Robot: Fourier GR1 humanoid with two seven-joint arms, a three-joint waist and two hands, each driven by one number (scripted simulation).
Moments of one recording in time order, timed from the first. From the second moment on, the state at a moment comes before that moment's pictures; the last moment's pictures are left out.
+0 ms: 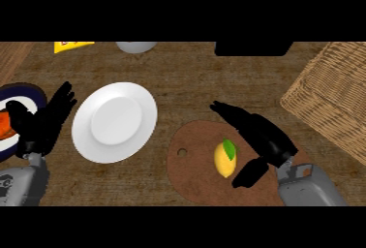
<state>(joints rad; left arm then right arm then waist) -0.21 0.30 0.12 -1.37 0.10 -0.03 0.20 -0.30 -0.25 0.35 -1.66 0.53 0.39 0.24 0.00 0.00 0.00</state>
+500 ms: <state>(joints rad) -0.18 0.28 0.14 -1.42 0.08 -0.05 0.22 -0.27 -0.25 0.29 -1.58 0.61 0.43 0.11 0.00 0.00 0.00</state>
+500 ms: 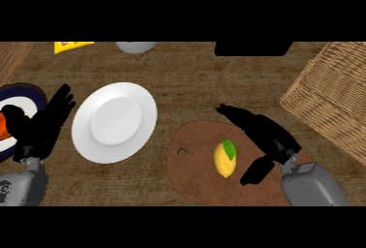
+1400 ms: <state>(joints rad) -0.19 0.26 0.17 -1.43 0.06 -0.07 0.25 -0.19 -0.18 0.30 -1.59 0.74 0.45 0.01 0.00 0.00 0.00</state>
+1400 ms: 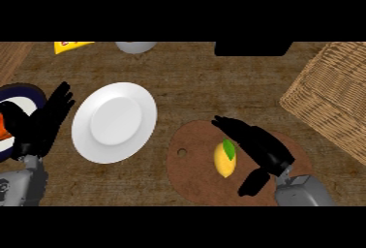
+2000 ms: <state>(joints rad) -0.20 0.24 0.18 -1.40 0.04 -0.07 0.23 -0.19 -0.16 0.37 -1.51 0.92 0.38 -0.05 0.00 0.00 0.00</state>
